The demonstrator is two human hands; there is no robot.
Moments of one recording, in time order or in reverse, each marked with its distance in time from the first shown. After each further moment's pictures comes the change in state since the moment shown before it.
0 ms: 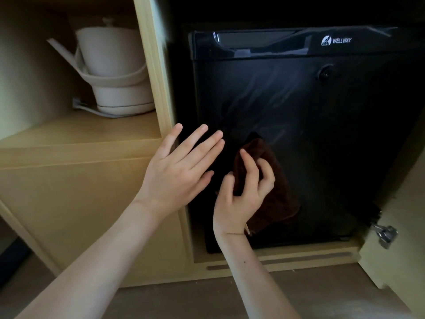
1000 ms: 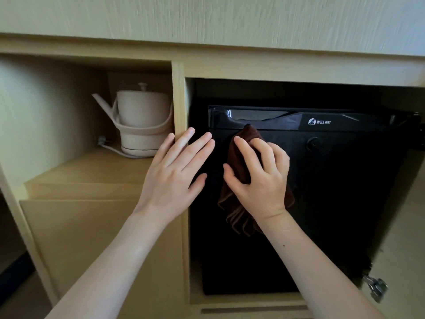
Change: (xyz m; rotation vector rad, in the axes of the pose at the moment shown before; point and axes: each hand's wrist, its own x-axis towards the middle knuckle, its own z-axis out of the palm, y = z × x) left_hand 0.045 -0.044 -0.036 -0.188 0.045 -0.279; right_hand 0.138 -0.050 0.003 -0.330 -0.171 -0.766
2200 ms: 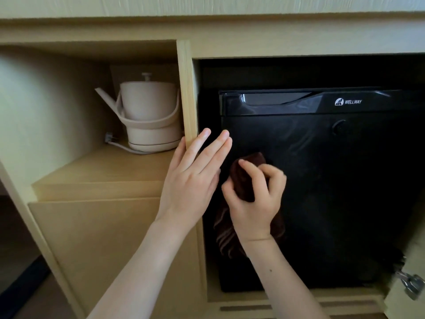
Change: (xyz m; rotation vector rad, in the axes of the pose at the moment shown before) left_hand -0.013 0.013 0.015 -0.032 -0.055 -0.063; right_hand -0.052 -0.051 0.026 0.253 0.142 0.360
